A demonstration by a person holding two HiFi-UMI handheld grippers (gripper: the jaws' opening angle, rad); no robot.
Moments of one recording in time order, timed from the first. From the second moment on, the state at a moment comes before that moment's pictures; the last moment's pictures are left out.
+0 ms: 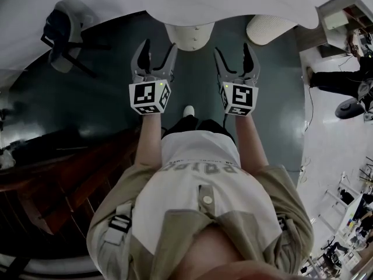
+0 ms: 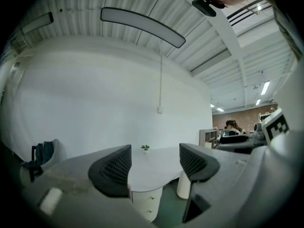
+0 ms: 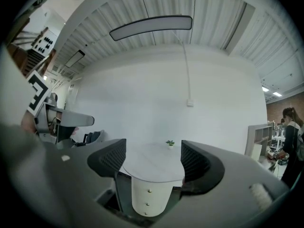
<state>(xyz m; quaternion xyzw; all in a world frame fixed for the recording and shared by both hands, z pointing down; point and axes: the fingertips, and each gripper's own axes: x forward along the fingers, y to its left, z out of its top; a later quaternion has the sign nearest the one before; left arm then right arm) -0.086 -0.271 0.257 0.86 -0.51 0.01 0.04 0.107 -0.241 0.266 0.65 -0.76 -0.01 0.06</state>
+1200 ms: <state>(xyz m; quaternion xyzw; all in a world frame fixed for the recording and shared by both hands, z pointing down) -0.057 -0.302 0.402 0.83 -0.55 0.04 0.07 0.116 -0.353 0.469 0.60 -0.79 0.03 0.10</state>
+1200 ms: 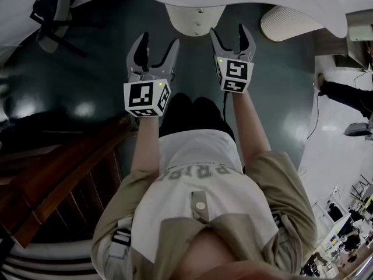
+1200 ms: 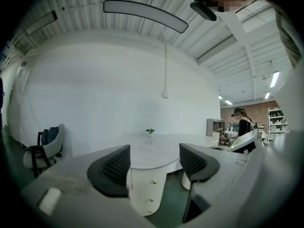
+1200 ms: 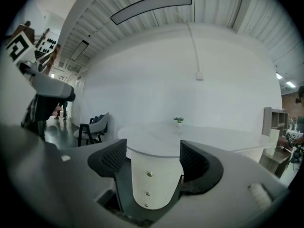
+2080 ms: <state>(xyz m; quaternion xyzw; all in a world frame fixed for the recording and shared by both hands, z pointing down) -0.076 -0.342 0.614 0.83 -0.56 0.04 0.08 0.062 -0.499 0.712 0.57 -0.80 0.05 0.15</state>
